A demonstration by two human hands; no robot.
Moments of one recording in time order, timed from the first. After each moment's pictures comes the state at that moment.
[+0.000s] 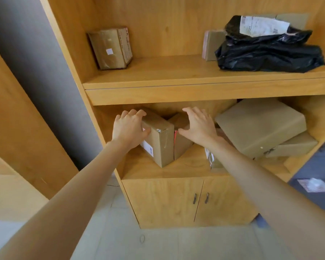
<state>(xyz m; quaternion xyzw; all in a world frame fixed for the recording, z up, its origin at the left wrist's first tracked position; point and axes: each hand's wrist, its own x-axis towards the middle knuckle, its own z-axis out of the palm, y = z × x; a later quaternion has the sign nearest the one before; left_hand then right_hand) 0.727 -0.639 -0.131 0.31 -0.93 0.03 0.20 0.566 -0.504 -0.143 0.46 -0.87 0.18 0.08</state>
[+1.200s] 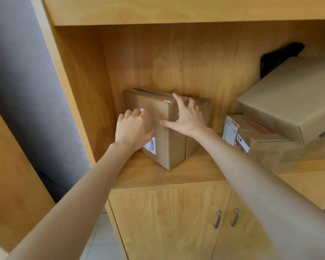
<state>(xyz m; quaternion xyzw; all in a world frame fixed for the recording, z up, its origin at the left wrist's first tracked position) 0.664 -0.757 -0.353 0.26 -0.92 0.10 0.27 0.532 -0.644 -0.337 0.41 -0.86 0.29 0.08</state>
